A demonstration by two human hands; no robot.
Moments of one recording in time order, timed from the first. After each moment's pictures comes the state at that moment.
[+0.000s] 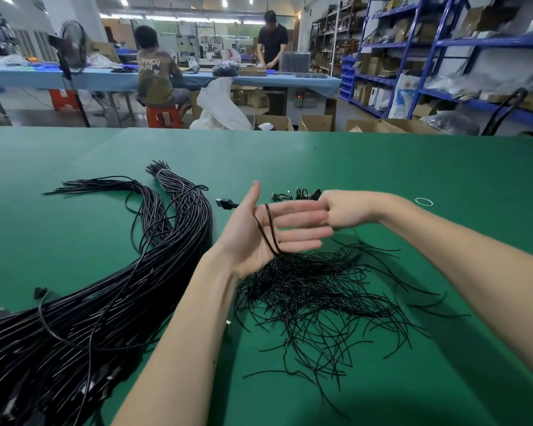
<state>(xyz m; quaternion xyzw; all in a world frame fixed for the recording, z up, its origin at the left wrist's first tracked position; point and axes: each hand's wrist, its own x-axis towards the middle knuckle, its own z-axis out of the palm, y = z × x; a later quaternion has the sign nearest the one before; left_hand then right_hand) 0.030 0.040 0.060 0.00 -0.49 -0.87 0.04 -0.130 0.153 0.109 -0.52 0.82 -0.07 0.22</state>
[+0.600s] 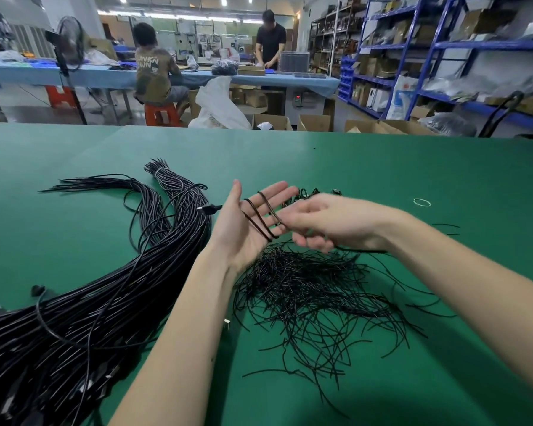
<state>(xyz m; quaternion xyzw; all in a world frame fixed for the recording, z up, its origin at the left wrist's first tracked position) 0.026 0.027 0.055 0.07 -0.40 -0.90 0.16 -0.083 0.164 0.106 -0.43 0.72 -0.36 0.41</state>
